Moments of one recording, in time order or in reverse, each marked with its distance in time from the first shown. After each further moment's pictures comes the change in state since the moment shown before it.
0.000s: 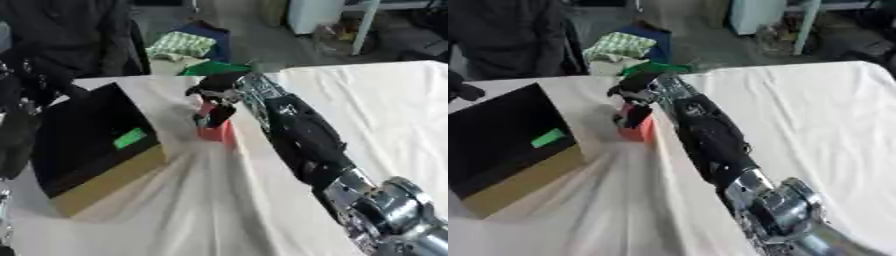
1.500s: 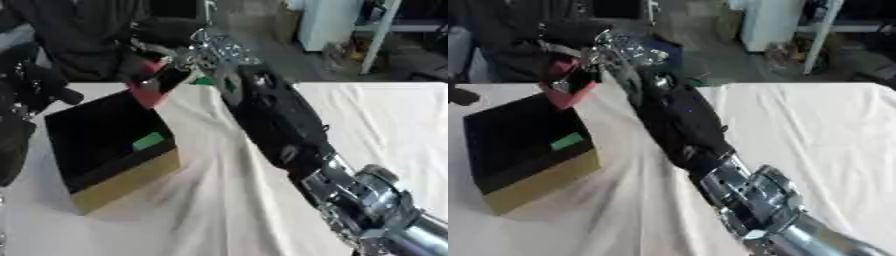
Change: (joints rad) left arm 0.008 -0.019 -0.018 -0.028 0.012 0.013 -0.006; right arm -0.070 0.133 0.113 -0.239 -0.252 -0.111 -0.050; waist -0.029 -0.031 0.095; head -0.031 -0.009
